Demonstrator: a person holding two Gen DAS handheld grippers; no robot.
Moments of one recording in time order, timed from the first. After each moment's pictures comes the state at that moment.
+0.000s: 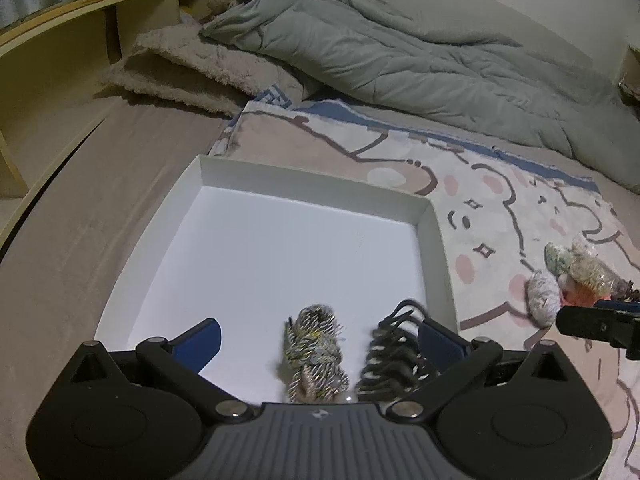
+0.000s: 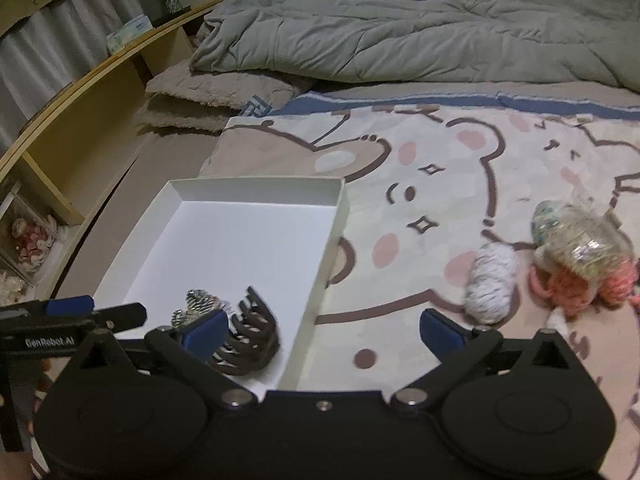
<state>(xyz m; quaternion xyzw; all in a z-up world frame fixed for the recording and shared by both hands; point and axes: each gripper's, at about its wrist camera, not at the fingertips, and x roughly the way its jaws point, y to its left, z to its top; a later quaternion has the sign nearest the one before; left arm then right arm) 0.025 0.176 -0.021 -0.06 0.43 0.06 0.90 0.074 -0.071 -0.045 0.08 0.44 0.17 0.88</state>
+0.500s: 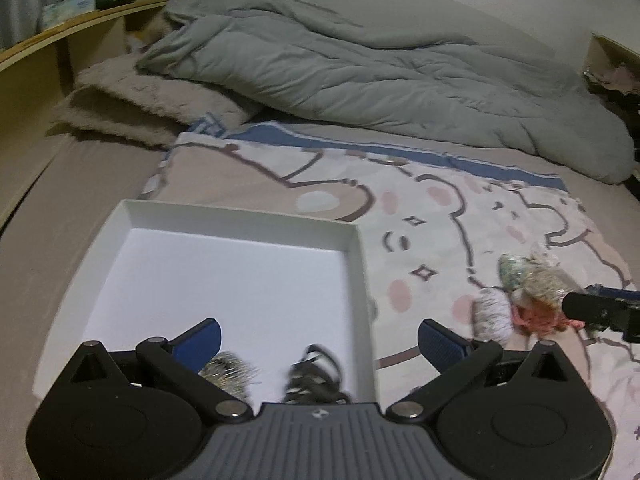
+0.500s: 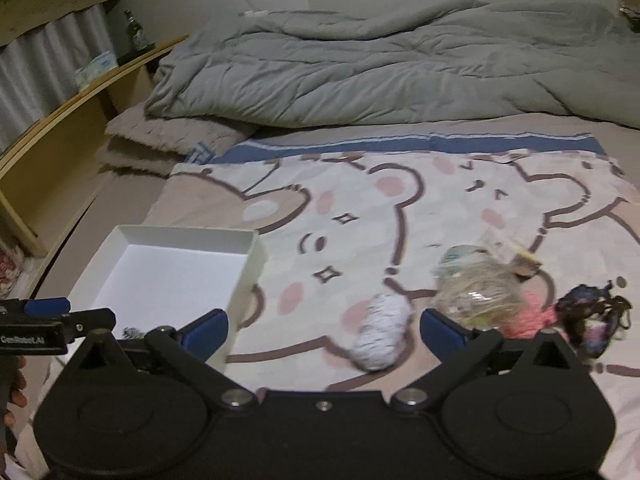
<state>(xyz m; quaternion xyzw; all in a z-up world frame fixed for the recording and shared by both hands) 0.065 0.106 -0.010 -0.04 0.42 0.01 0.91 0.088 -0.154 -0.028 0.07 0.40 0.11 0.91</state>
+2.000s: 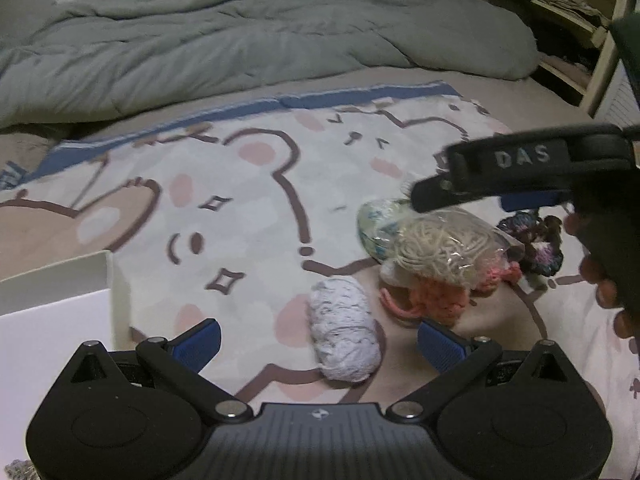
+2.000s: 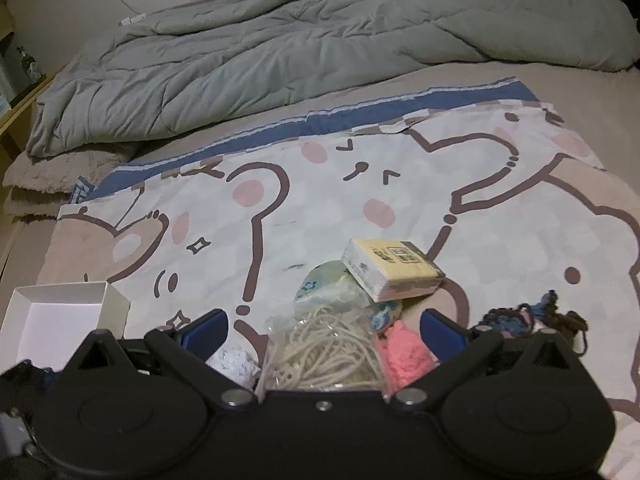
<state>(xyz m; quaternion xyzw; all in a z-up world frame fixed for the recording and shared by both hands) 0.154 -0.061 -0.087 0.05 0.45 -0.16 0.87 0.180 -0.253 -0.082 0.12 0.44 0.01 0.89</state>
